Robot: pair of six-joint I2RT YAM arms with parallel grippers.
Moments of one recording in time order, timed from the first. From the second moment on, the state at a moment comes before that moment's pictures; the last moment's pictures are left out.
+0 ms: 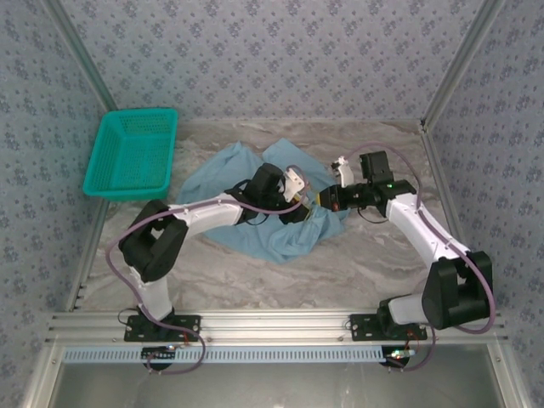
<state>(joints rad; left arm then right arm) -0.79 1.84 1.20 -0.02 0.44 -0.05 0.22 1.35 1.00 -0.55 -0.71 0.11</state>
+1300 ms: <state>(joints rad) -0.66 1.61 1.18 -0.16 0.71 -0.48 0.52 1.27 0.72 -0.25 -0.32 0.35</state>
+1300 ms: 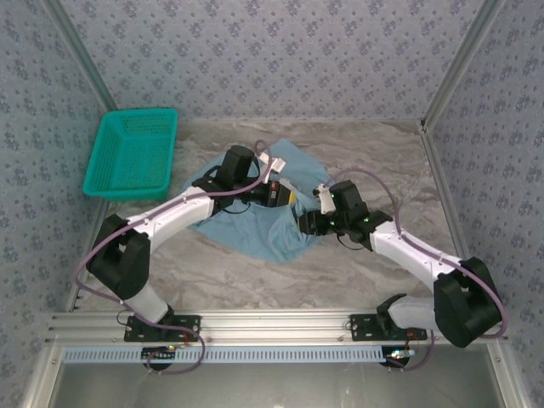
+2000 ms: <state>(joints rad) -0.54 1.60 1.13 -0.19 0.56 -0.50 0.24 1.06 0.64 -0.01 -0.88 0.45</state>
